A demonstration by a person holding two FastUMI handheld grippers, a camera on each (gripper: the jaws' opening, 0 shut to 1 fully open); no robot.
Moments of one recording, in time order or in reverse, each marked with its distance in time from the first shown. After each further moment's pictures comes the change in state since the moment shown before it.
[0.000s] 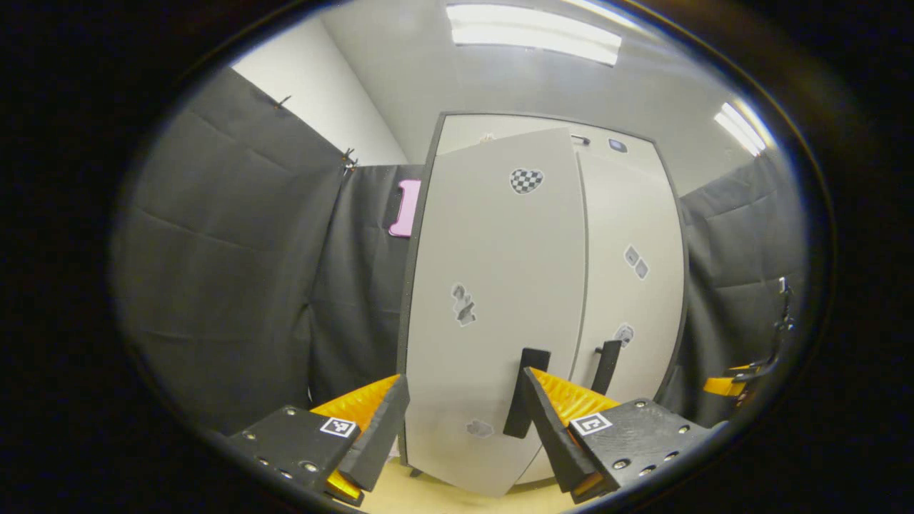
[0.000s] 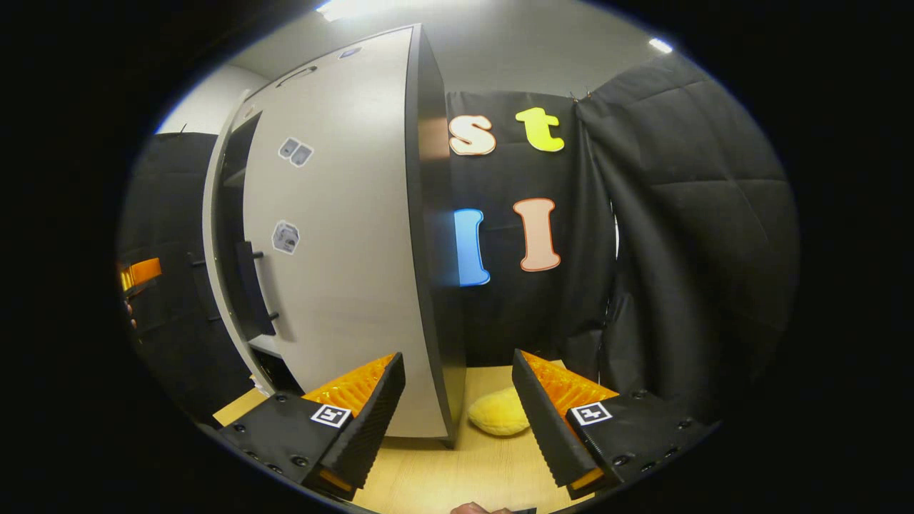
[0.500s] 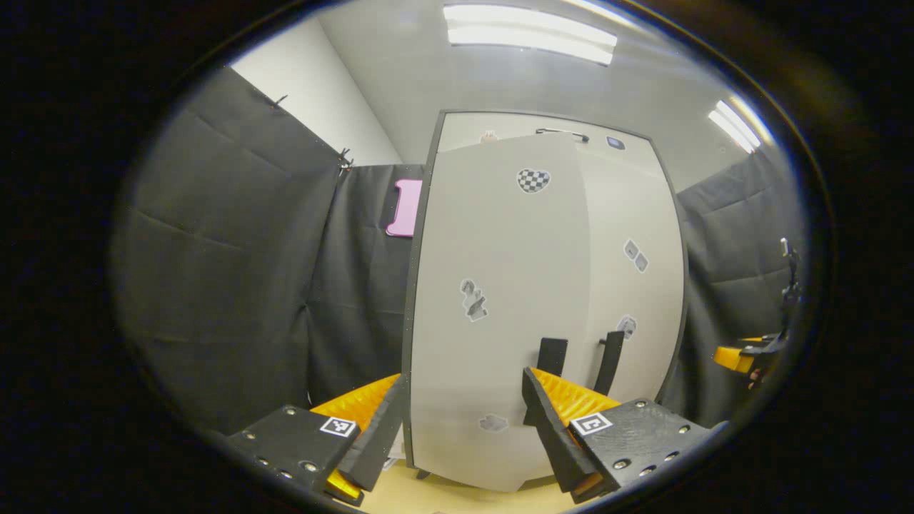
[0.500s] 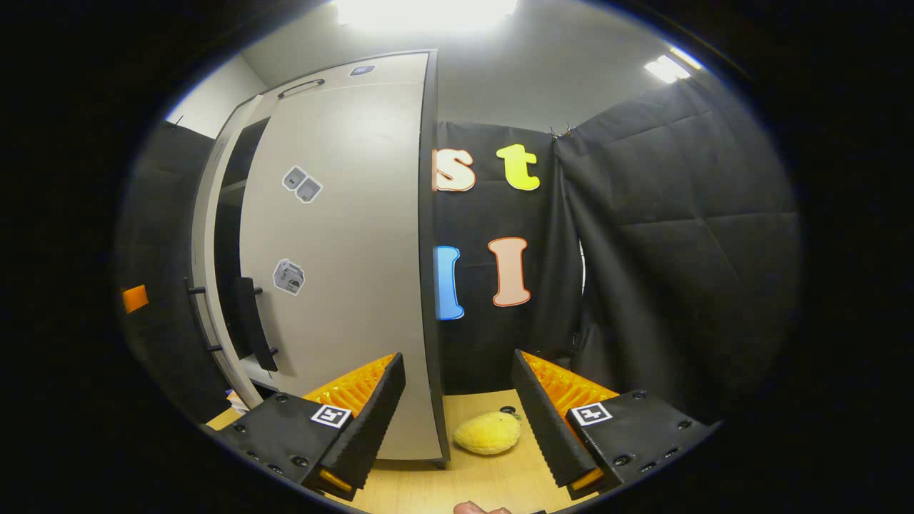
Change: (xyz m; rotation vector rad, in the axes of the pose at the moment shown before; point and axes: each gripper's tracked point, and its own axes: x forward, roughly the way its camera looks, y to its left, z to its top) left arm 0.004 0.028 -0.025 0.030 0.004 -0.044; right arm -0.019 0.036 0.026 -0.046 -0.109 -0.178
